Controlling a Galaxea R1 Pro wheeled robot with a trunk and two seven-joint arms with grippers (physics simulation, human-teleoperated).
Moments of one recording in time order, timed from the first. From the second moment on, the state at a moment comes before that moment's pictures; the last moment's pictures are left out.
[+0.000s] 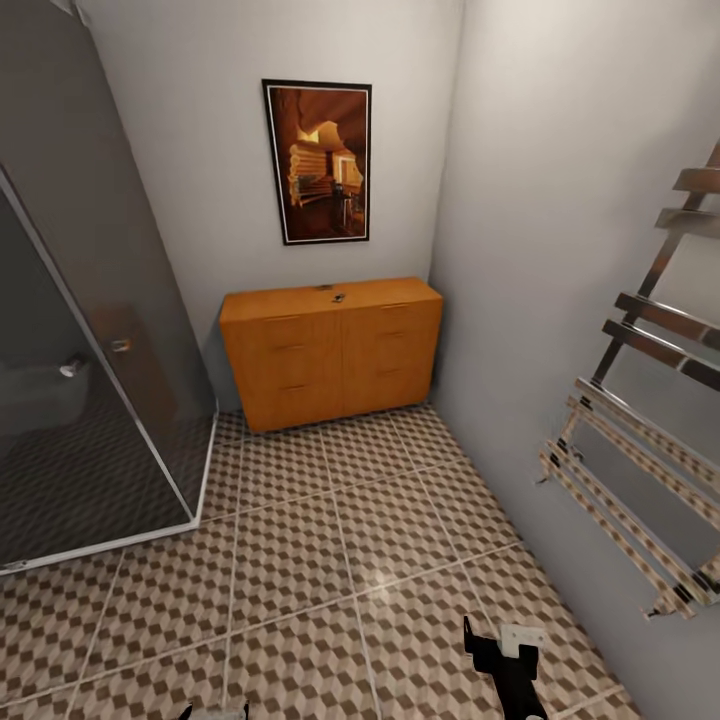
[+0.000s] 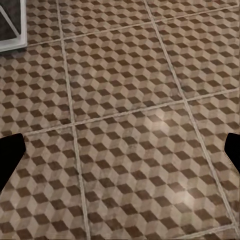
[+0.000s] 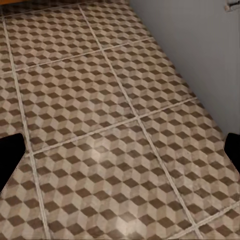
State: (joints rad) left arm -0.37 0.00 -0.02 0.07 0.03 -0.79 0.05; right arm -0.51 0.00 0.25 -0.02 -0.28 -0.66 -0.12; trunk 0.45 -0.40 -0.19
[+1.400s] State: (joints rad) left arm -0.37 0.00 -0.02 0.07 0.03 -0.79 0.05; right arm -0.51 0.00 0.25 -0.02 -0.28 -0.66 -0.12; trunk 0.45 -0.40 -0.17
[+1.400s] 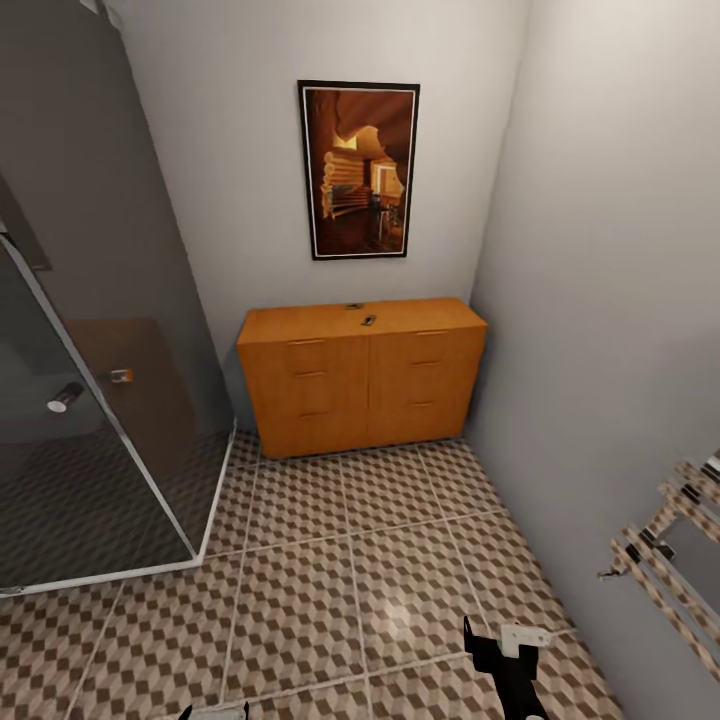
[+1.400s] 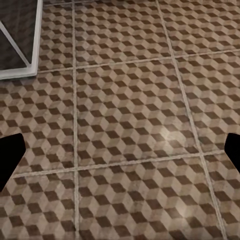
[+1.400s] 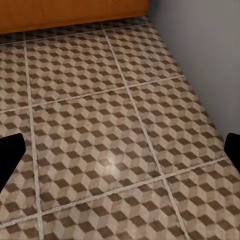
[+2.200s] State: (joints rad) left arm -0.37 0.00 -0.02 0.07 0.03 -0.79 0.05; right arm -0.51 0.00 0.25 -0.02 -0.28 -0.66 -0.12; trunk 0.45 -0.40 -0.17
